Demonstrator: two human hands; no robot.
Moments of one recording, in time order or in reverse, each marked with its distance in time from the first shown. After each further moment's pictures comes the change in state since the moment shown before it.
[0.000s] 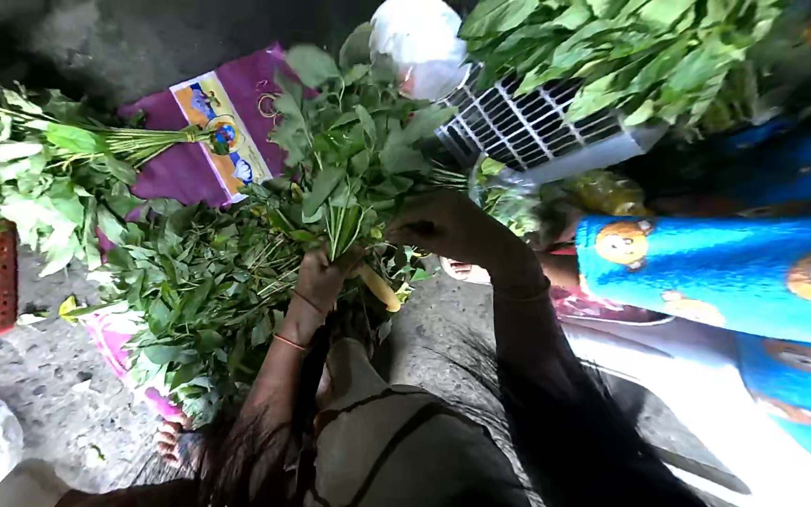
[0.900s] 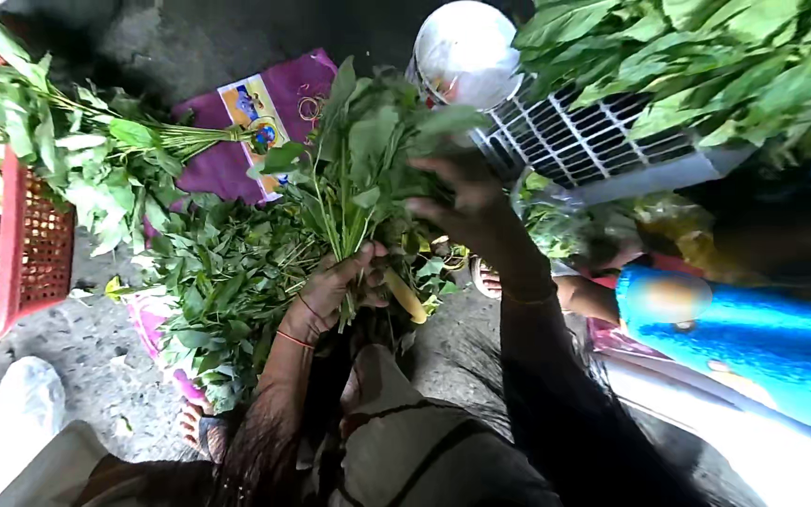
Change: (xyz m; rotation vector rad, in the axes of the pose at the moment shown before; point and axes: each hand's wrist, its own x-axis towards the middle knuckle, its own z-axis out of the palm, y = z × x) left_hand -0.007 0.000 -0.032 -0.584 -0.262 -0.170; right_hand 0.033 -0.018 0.016 -0.008 0.278 0.137
